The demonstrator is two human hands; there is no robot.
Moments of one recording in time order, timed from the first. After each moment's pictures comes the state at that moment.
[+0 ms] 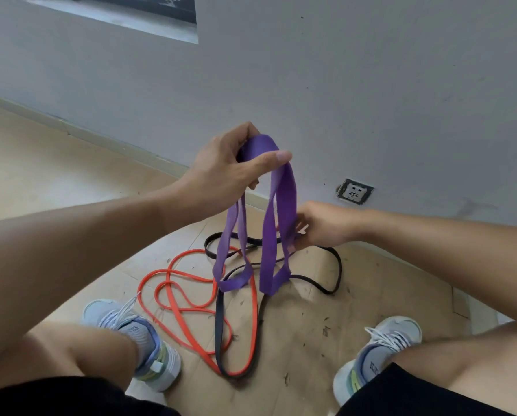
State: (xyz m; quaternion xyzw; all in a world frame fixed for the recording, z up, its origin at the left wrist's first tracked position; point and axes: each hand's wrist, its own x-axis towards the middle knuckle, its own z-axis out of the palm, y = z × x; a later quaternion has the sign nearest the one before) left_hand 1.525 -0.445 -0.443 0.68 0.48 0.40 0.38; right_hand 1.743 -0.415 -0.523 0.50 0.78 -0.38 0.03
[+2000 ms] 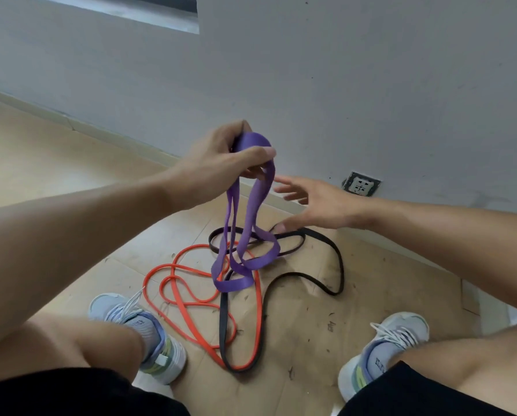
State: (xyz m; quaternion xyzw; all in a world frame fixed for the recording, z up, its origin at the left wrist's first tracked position) left_hand 1.512 -0.426 -0.453 0.68 0.46 0.36 0.44; right_hand 1.738 -0.410 -0.511 0.51 0.75 -0.42 -0.07
